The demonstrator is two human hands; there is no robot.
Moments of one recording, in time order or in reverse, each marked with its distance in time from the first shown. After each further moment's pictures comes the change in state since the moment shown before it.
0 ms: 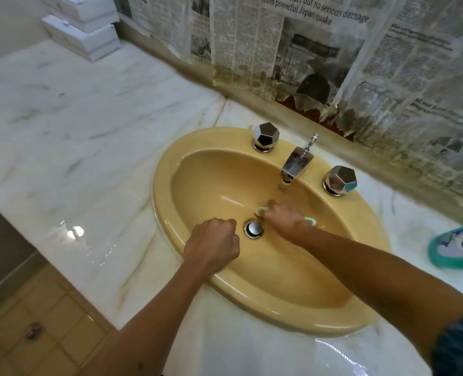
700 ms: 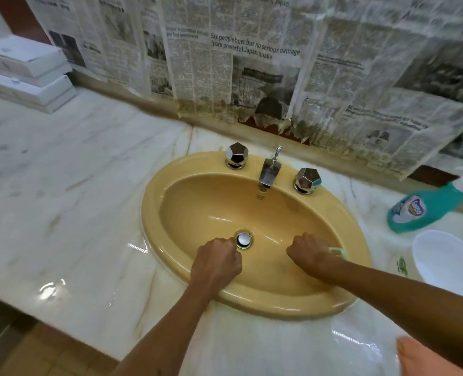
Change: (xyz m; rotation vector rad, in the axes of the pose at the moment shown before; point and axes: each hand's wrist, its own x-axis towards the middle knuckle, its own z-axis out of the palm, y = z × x) left_hand 0.000 -0.001 -0.008 -0.024 -0.070 0.159; right_hand -0.110 -0.011 0.005 0.056 -0.288 0.219
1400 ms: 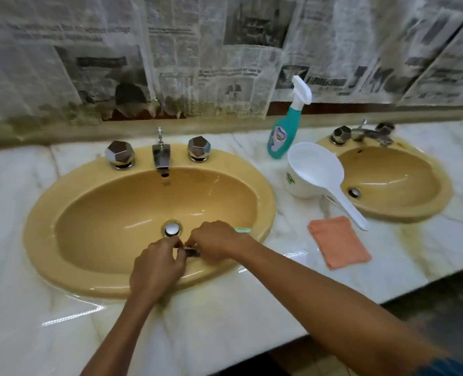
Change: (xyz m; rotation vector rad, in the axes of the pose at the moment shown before) left_hand -0.009 -0.015 -0.003 -0.120 -0.119 0.282; right_hand -0.061 -0.090 -0.066 0.688 0.128 0.161
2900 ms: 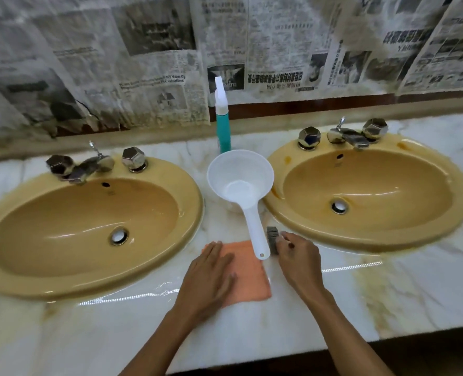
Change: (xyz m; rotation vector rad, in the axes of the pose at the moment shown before) left_hand -0.018 0.238 0.194 0.227 0.139 0.452; right_hand -0.203 0.308 0.110 0.881 0.784 0.554
